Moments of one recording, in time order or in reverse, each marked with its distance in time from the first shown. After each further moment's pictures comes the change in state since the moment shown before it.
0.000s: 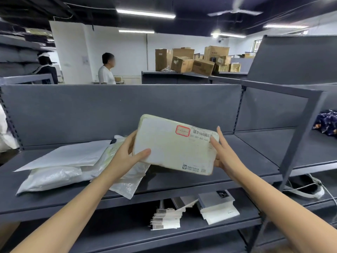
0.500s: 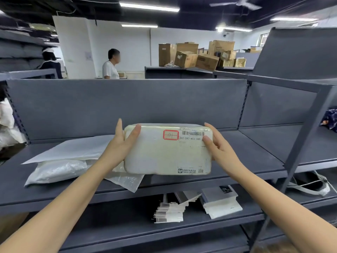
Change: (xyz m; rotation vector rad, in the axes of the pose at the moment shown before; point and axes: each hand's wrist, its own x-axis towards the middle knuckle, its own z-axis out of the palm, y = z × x) left_hand -0.002 0.020 -0.018 0.205 0.169 -0.202; right_hand -0.013 -0.009 0.026 -0.182 -0.026 -0.185
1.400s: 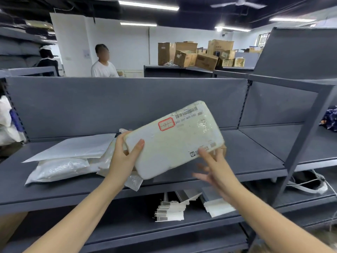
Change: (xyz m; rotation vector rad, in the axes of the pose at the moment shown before) left_hand -0.033 -0.019 0.020 -0.441 0.123 0.089; right_hand -0.037 0.007 0.037 0.419 0.021 0.223
